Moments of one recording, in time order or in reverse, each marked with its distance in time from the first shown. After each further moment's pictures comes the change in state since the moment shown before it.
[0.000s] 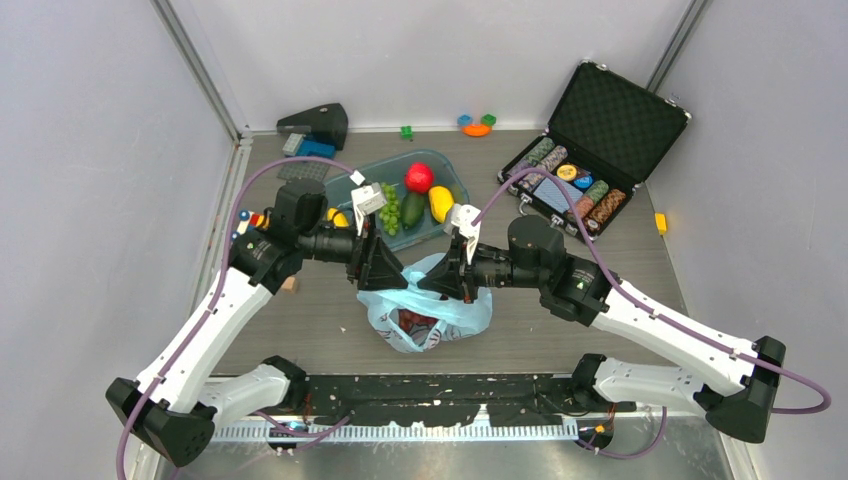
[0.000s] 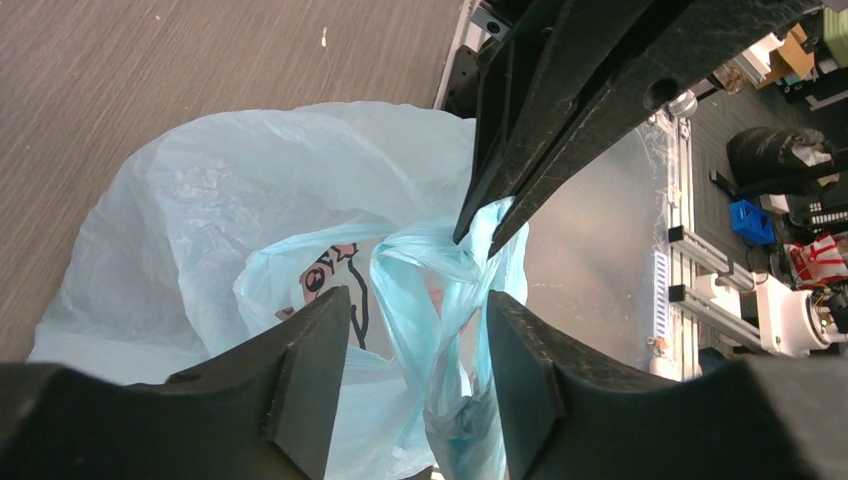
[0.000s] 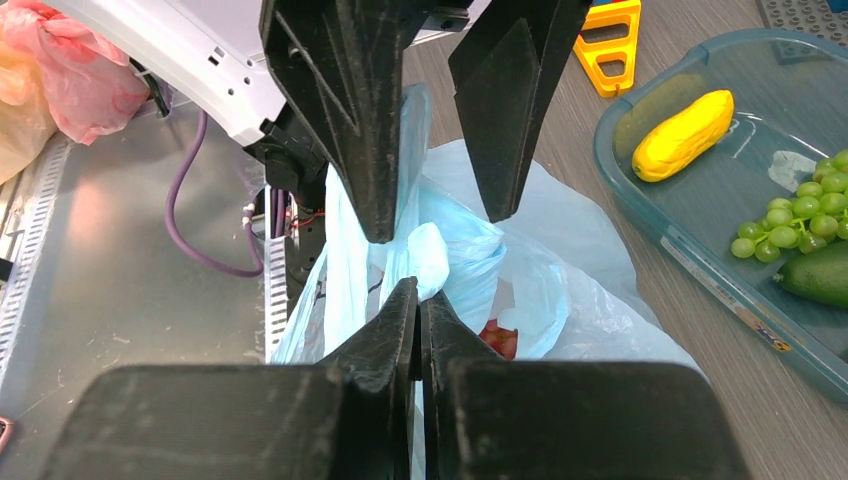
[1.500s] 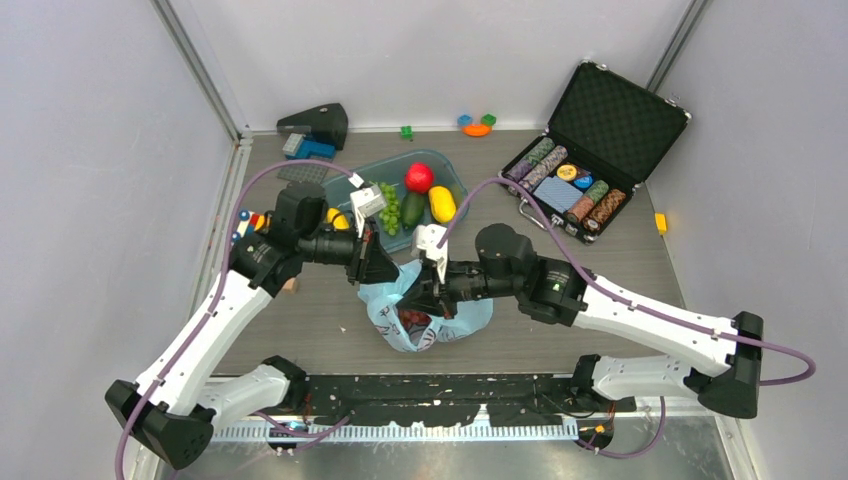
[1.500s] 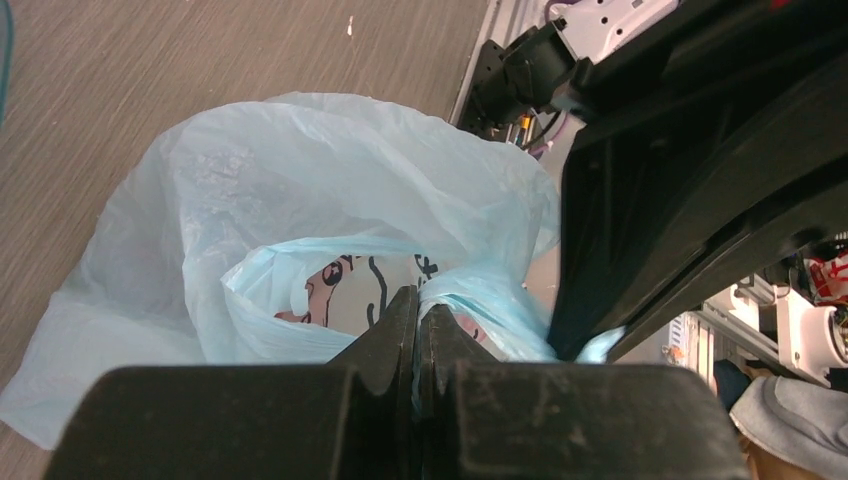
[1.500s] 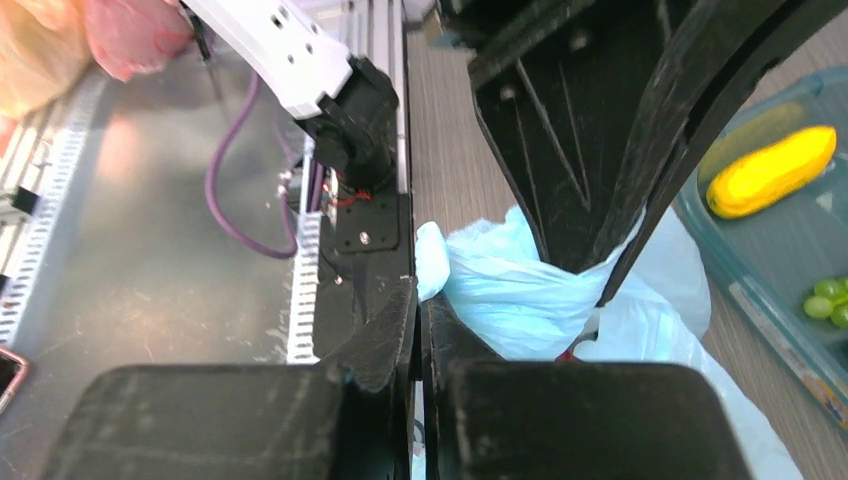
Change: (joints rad) left arm 0.000 -0.011 -0.020 -0.005 -0.055 0.001; right arm 0.143 0.095 0.080 -0.007 -0.001 -0.049
